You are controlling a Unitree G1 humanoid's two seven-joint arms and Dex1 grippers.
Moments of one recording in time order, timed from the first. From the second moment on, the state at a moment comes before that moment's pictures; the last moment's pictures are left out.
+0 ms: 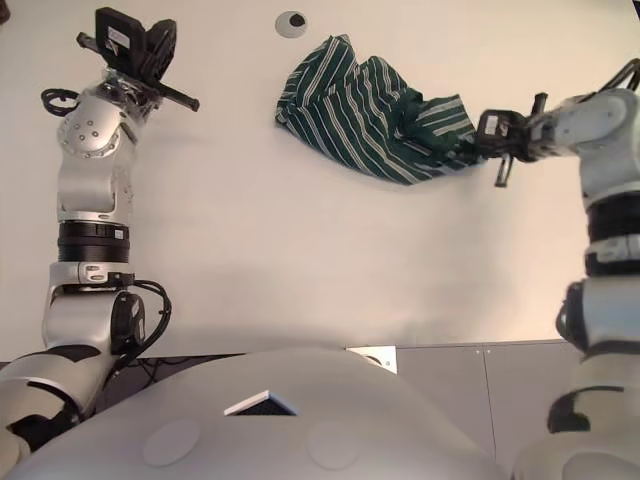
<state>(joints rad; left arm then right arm) -0.44 0.35 0.01 0.32 -0.04 0.06 -0.39 -0.65 -0.78 0.31 0.82 -0.36 -0.19 0.98</state>
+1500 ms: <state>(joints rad) -0.77 0.35 -0.31 0.92 0.00 0.23 -1.06 -0.60 -0.33 0.30 0.83 -0.23 -0.19 0.69</state>
